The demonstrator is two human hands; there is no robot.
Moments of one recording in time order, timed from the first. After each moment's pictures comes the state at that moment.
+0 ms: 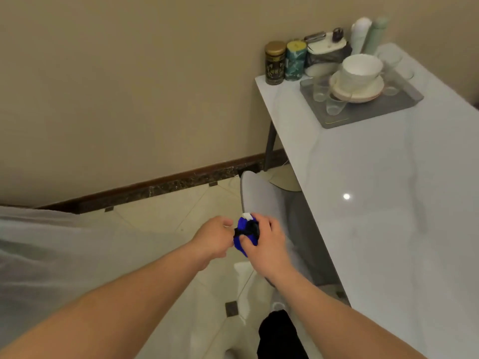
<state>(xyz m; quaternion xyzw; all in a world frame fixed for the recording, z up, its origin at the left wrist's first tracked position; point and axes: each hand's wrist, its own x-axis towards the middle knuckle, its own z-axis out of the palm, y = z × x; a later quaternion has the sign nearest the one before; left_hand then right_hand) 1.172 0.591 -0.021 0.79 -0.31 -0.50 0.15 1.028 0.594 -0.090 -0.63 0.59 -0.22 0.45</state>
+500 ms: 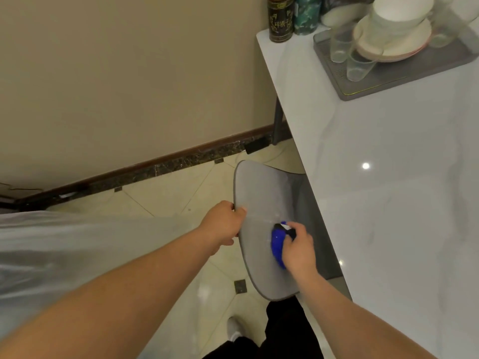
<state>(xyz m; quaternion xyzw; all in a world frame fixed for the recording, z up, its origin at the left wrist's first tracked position) 1.148 0.506 -0.059 0.82 -0.28 -0.50 0.07 0.980 0.542 -0.181 -0.43 0.72 -0.14 0.52</state>
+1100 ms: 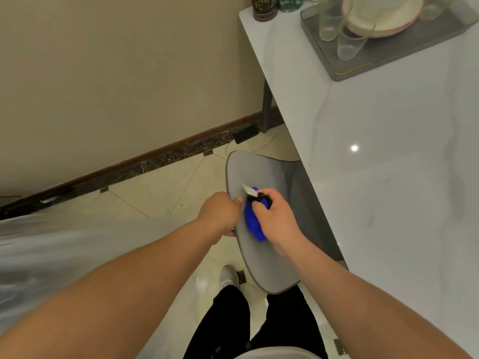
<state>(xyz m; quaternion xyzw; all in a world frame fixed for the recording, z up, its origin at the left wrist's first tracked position) 1.153 0.489 -0.085 0.83 -0.30 -0.47 0.05 1.019 0.501 -0.154 -0.43 0.63 -0.21 0.61</state>
